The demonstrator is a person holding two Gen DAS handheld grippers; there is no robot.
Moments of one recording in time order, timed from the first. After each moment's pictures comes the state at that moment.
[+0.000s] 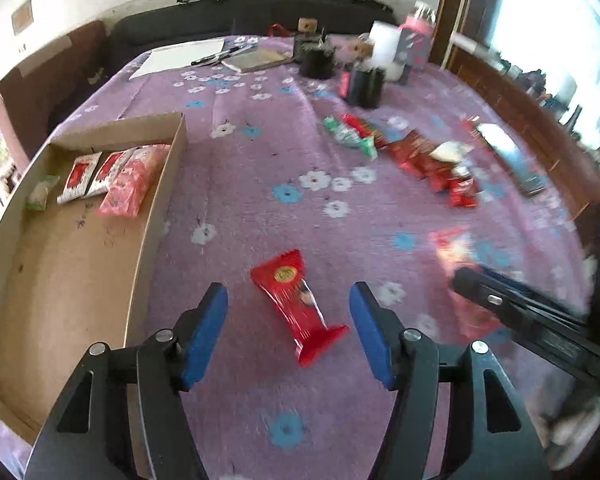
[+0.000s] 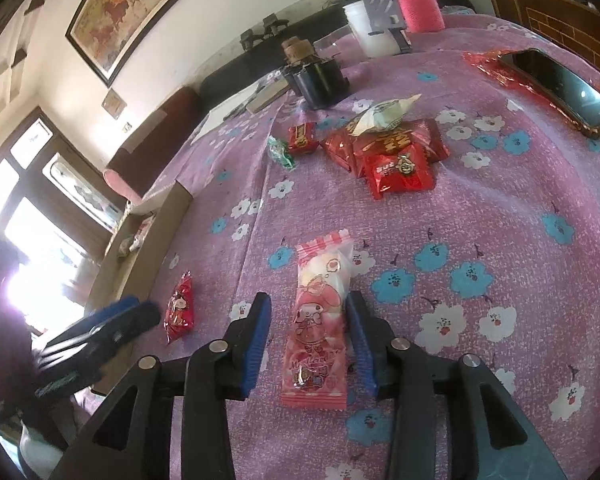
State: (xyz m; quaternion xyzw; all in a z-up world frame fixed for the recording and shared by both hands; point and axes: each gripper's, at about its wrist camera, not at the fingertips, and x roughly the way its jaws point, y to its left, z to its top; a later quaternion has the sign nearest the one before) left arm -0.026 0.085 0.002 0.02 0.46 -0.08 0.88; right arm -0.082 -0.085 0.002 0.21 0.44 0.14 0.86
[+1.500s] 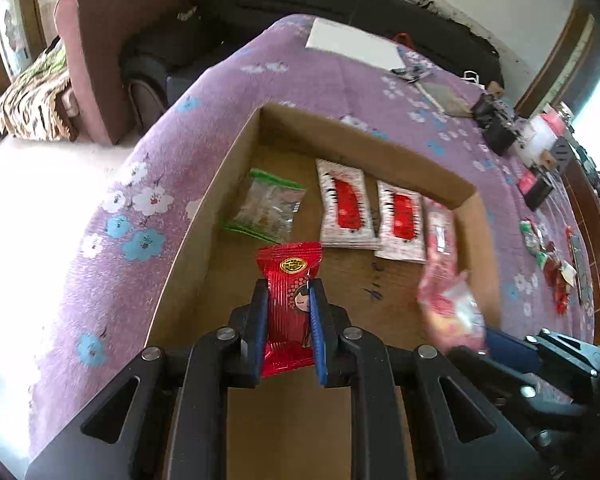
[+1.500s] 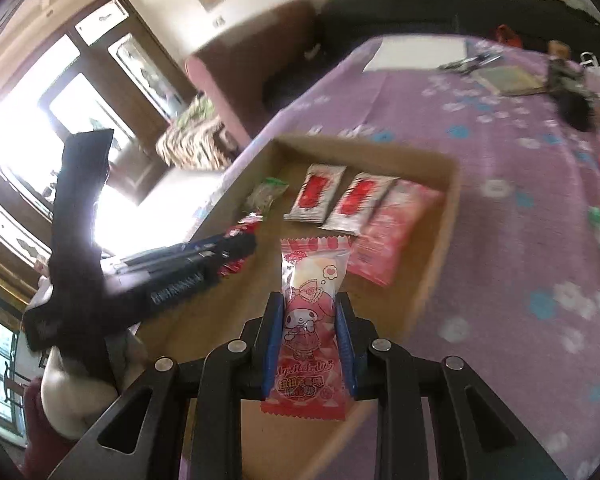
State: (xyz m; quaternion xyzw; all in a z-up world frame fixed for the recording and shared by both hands) left arm 0.049 0.320 0.001 -0.11 0.50 0.02 0.86; right arm 0.011 0.201 0.048 0.06 0.50 0.30 0.81
